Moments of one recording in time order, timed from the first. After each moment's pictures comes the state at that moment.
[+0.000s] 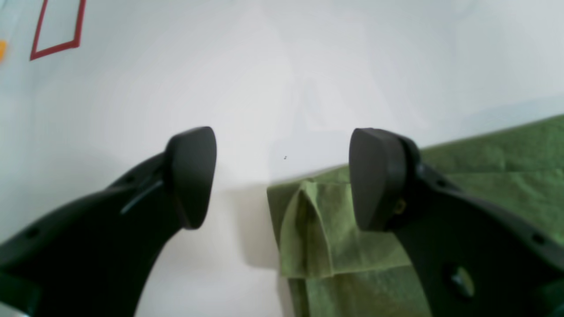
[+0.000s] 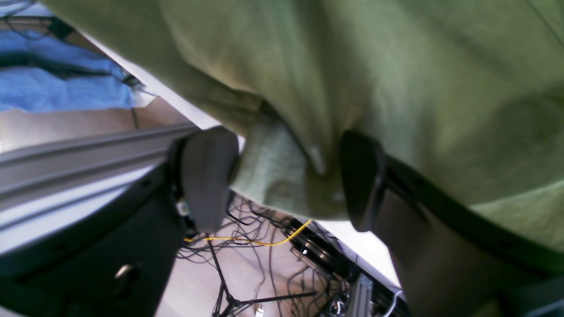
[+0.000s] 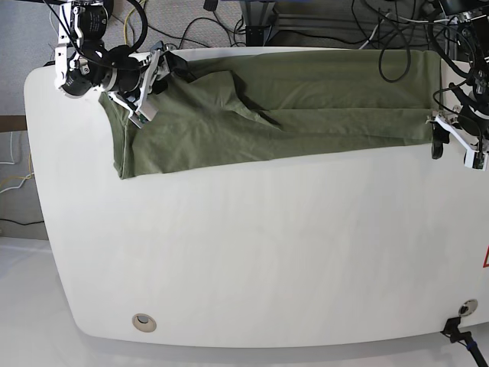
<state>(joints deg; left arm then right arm) 16.3 -26.1 -30.6 96.1 -20.4 -29.8 36.0 -20.5 21.3 9.7 107.1 53.4 32.1 -79.4</state>
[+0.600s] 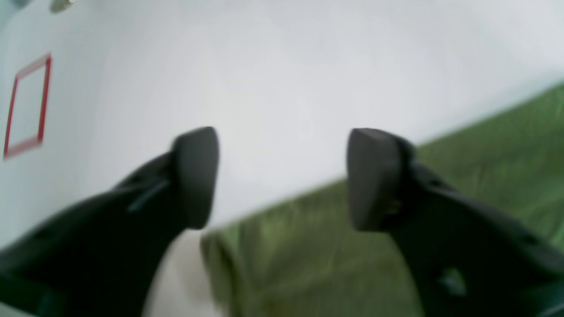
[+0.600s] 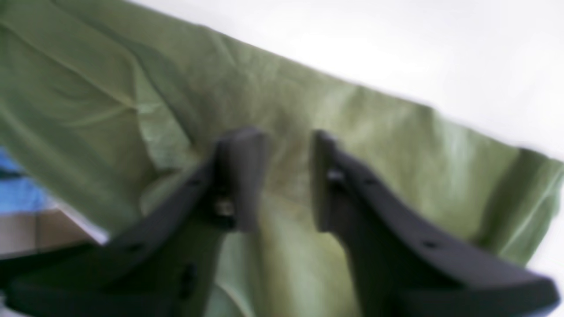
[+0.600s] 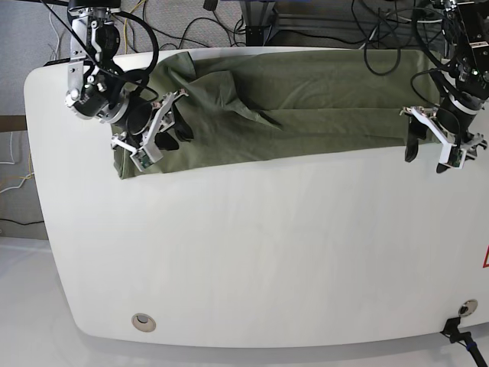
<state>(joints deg) 21.5 -21.7 -27.4 109.7 -20.3 -30.1 36.1 -14.4 16.3 6.0 109.4 34.4 31.9 -55.9</state>
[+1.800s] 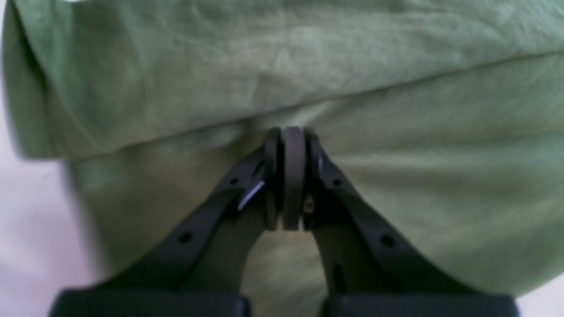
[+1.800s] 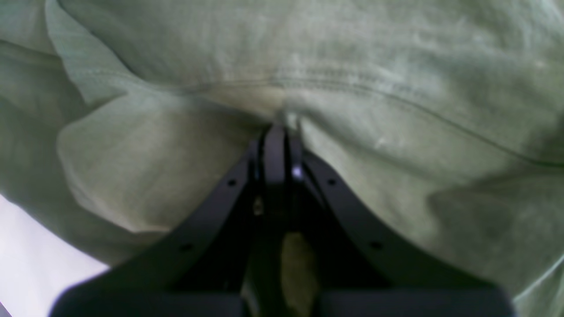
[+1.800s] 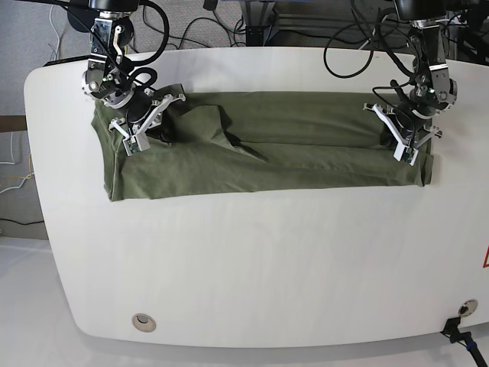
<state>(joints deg) 11.8 -14.6 -18.0 91.5 -6.4 -30.8 39.4 -12.8 9.3 14.3 85.7 16.7 34.1 -30.9</state>
